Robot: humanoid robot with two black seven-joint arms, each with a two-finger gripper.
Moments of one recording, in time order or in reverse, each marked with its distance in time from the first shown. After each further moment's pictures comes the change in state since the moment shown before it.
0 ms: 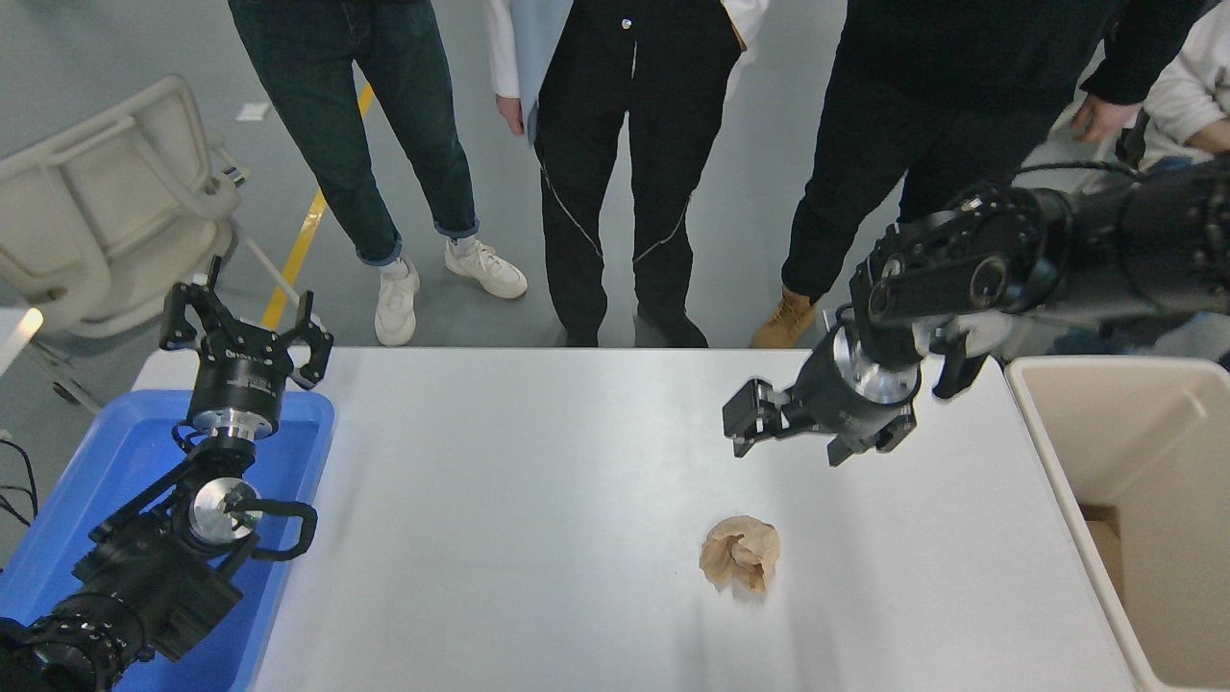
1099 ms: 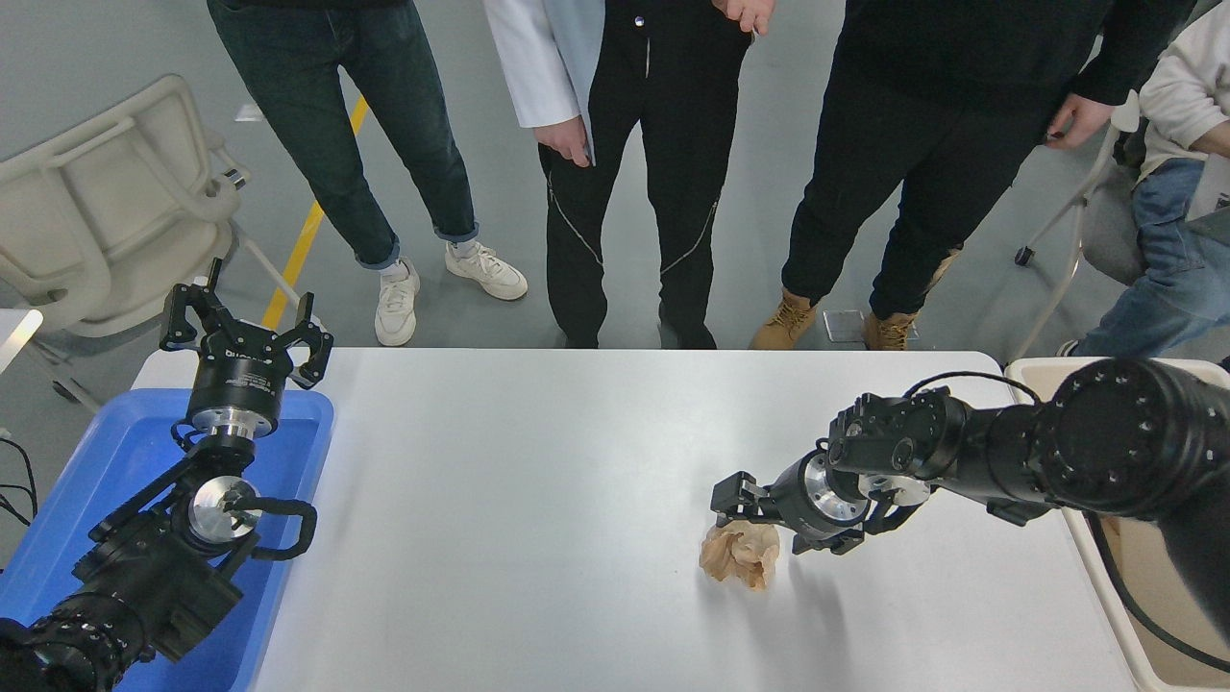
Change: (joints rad) left arm 0.000 0.000 0.000 0.000 0.000 0.000 0.000; right arm -0.447 0.023 0.128 -0.372 -0.007 -0.087 0.003
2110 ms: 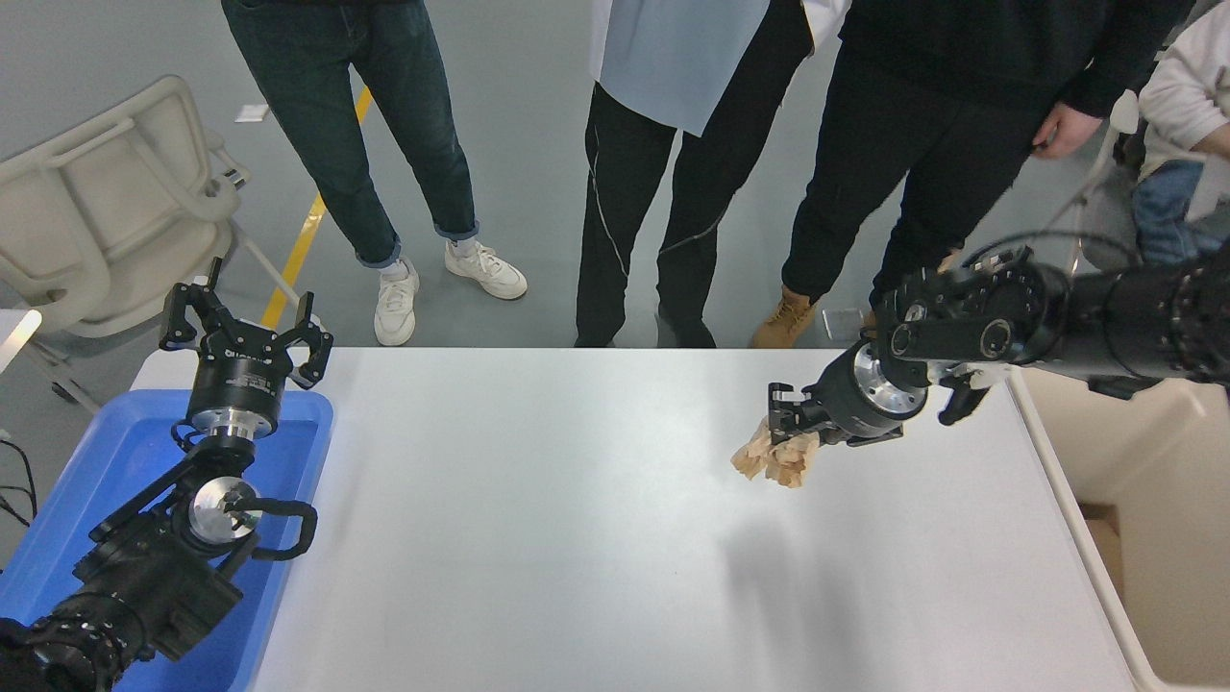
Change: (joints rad) left arm 0.000 0.000 0.000 0.000 0.000 0.000 0.000; right arm 0.539 -0.290 0.002 0.339 -0.181 0.123 0.006
